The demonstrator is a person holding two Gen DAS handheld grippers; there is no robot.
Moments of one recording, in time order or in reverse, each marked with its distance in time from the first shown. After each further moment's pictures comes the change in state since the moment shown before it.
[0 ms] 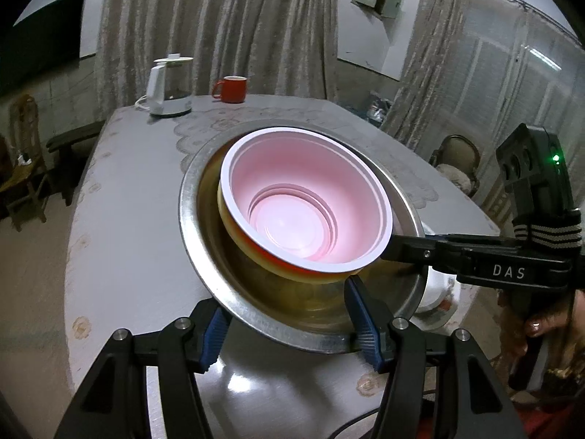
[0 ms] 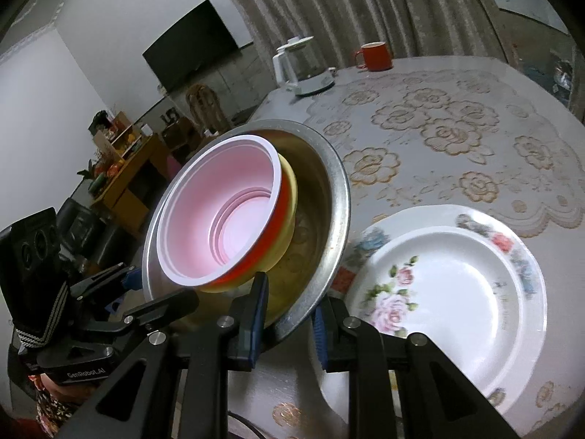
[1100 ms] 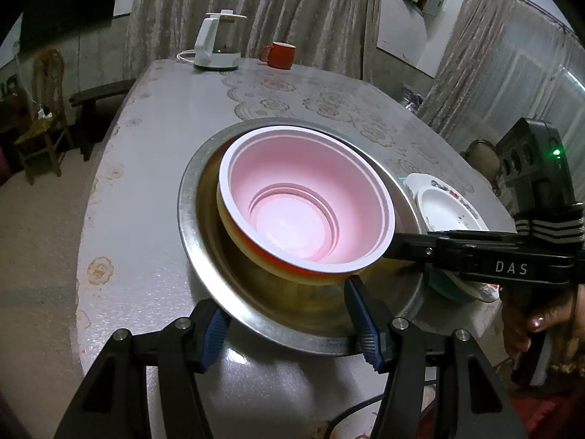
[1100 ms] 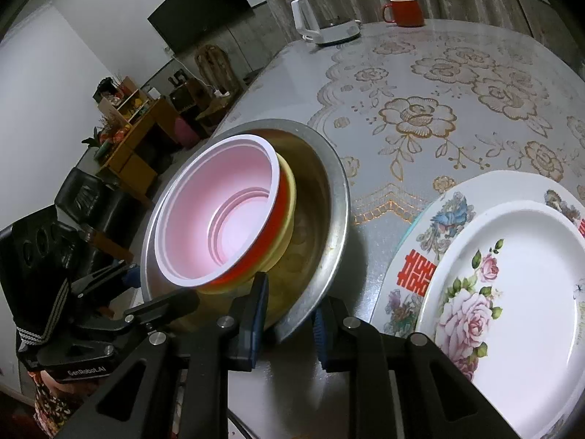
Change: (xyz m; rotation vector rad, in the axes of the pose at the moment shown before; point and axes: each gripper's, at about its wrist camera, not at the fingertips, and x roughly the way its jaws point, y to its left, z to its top) left arm 0.015 0.062 -0.044 -0.133 0.081 0.069; right arm 0.082 0.019 -0.007 -0.032 0.165 0.055
